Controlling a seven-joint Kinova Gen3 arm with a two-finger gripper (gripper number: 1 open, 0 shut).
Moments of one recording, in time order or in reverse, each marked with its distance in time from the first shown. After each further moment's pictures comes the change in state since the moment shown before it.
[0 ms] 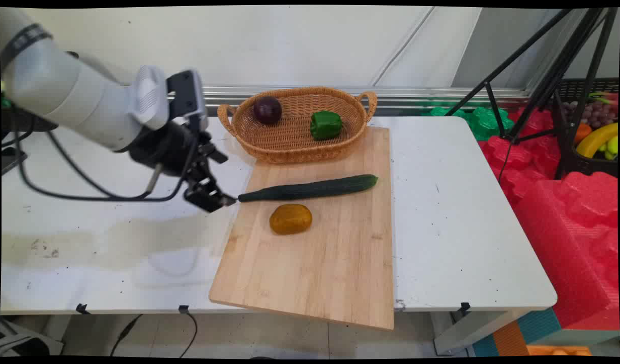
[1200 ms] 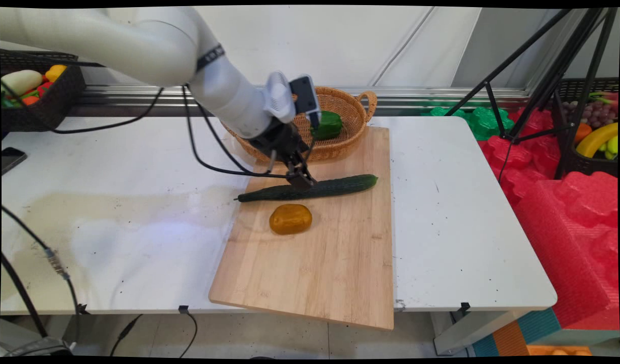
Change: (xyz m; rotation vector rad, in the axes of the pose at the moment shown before) arm 0.105 -0.041 0.143 -0.026 0.039 0.063
